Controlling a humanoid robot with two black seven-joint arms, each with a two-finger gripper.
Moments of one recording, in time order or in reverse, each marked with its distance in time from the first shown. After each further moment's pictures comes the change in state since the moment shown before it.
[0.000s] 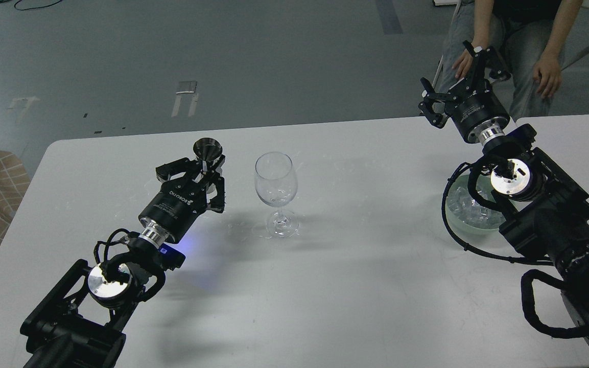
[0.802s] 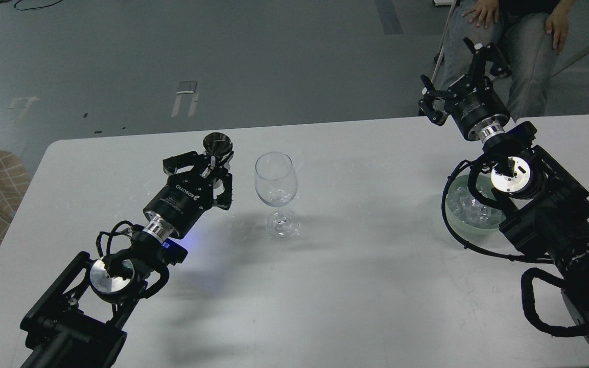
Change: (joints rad) left arm -0.002 0.005 0.000 -0.083 0.047 0.068 0.008; right arm 0.004 -0.001 0.001 0.003 0.000 0.000 0.000
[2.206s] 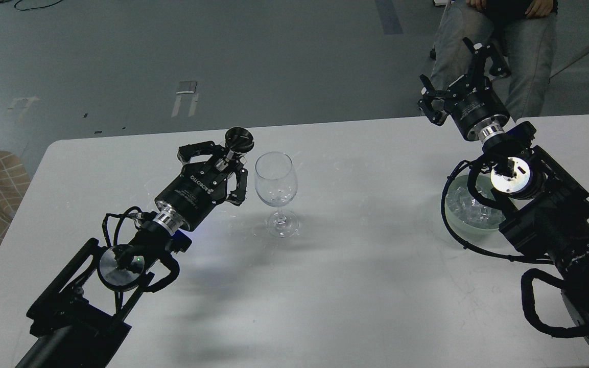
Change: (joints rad) left arm -0.046 0.003 0.040 -0.051 0.149 0.039 0.000; right arm -0.002 0.000 0.000 0.008 0.002 0.002 0.000
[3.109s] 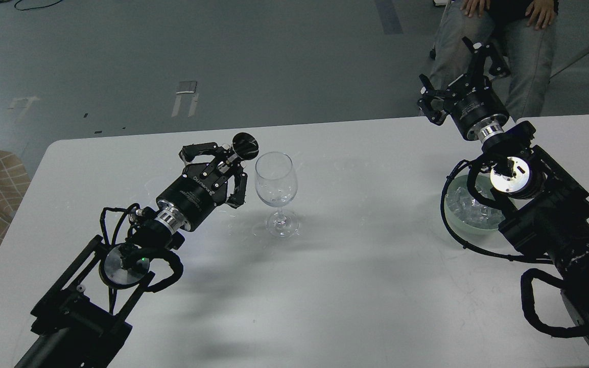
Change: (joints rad) left arm -0.005 0.000 0.007 -0.001 0.162 0.034 -0.008; right arm -0.001 0.001 0.000 0.000 0.000 0.000 0.000
